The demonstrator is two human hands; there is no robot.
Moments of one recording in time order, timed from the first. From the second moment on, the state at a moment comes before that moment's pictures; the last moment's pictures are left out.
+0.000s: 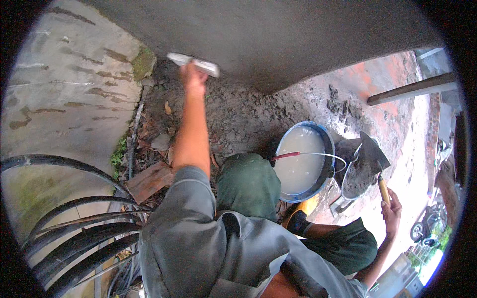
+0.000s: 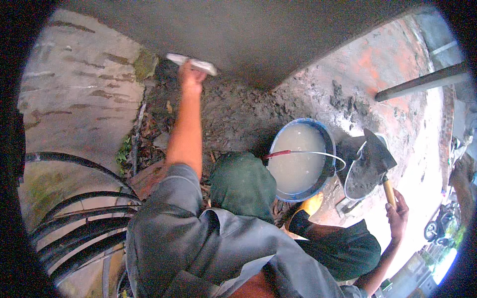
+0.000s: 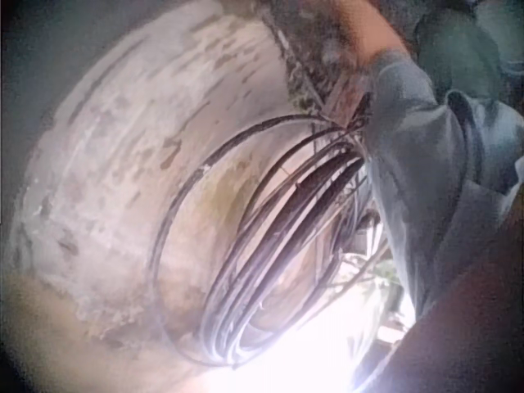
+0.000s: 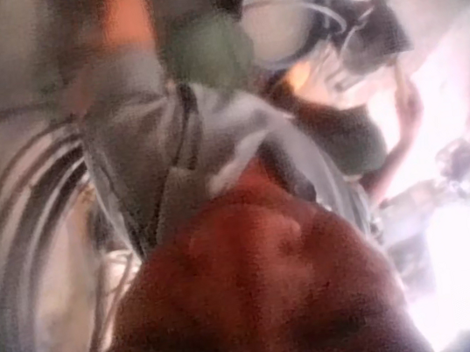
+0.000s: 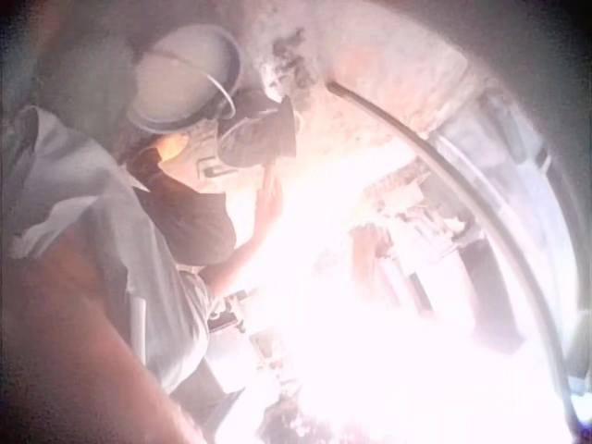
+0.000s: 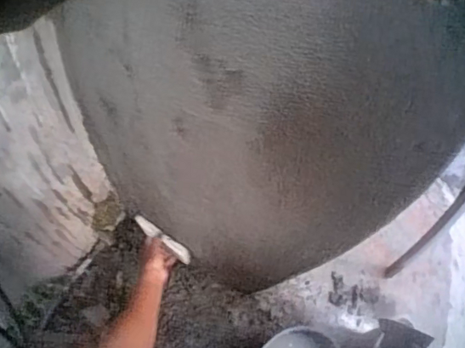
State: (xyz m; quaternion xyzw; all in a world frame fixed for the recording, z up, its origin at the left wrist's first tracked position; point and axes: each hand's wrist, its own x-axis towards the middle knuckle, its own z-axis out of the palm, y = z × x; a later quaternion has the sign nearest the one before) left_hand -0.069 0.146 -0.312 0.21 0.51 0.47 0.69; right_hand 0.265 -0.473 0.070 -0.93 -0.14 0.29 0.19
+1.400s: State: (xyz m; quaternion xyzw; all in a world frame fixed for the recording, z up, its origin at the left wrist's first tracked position) left_hand 0.022 0.032 -0.048 0.57 0.40 0.65 0.29; right_hand 0.274 -0.443 0.059 -0.90 -0.20 0.31 0.22
